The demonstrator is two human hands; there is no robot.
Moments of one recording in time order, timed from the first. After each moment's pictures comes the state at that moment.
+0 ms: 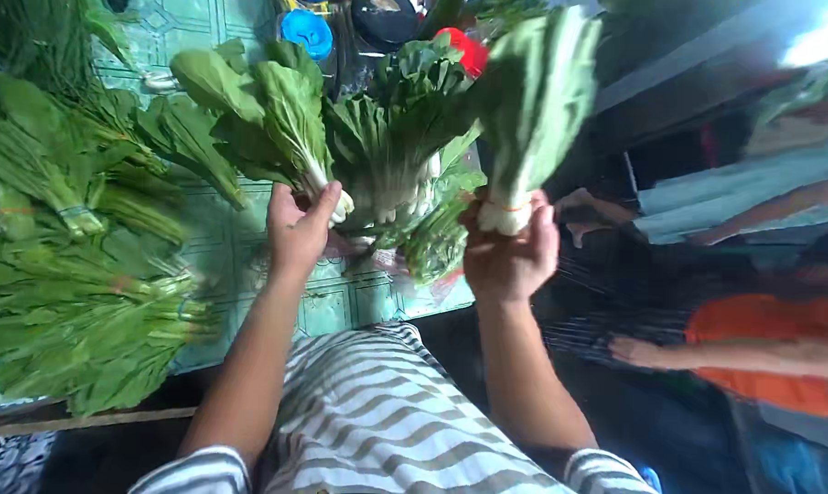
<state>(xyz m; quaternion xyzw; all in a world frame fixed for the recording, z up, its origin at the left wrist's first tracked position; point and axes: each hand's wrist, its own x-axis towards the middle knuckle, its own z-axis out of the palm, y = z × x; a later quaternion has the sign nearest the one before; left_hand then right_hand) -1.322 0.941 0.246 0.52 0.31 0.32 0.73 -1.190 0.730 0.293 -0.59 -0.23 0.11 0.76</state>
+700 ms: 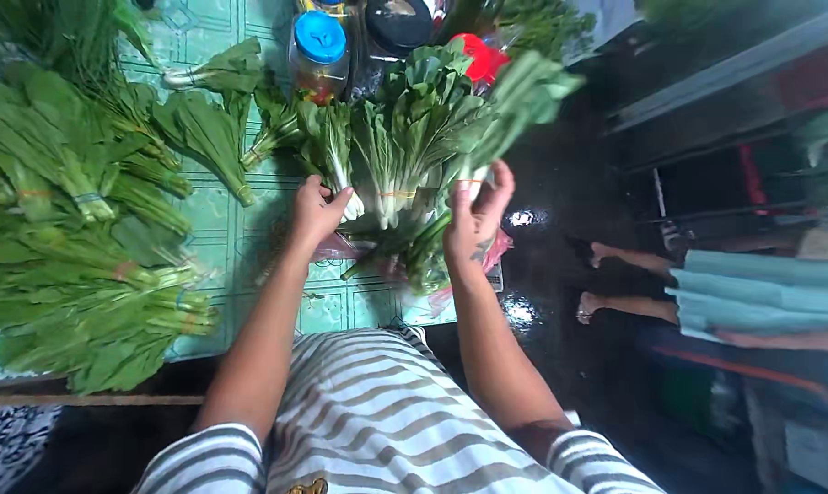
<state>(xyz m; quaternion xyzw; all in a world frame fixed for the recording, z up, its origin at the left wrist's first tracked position) -1.277 0.965 0.184 0.73 0.41 0.07 0.54 -1.139 0.770 0.231 -0.75 -0.24 -0.03 0.61</state>
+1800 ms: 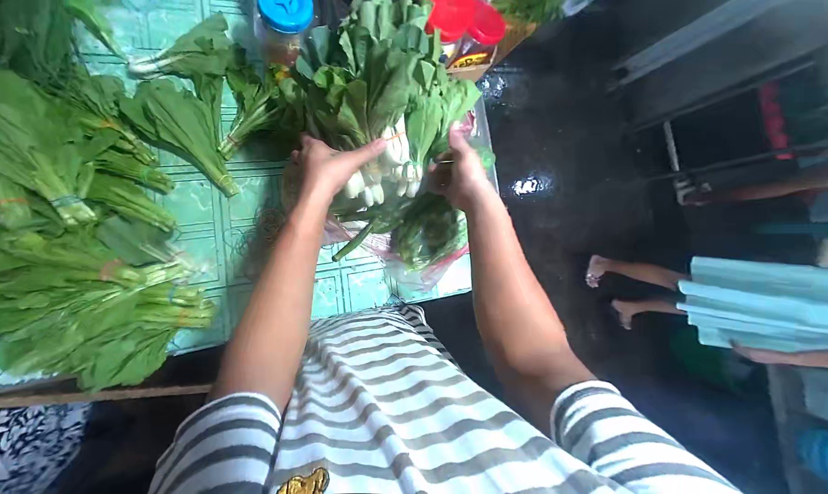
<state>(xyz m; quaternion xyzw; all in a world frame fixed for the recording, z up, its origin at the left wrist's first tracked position) -1.212 0.947 0.216 0.68 0.50 0.05 0.54 -1.061 0.758 0.224 -0.79 0.07 0.33 0.51</state>
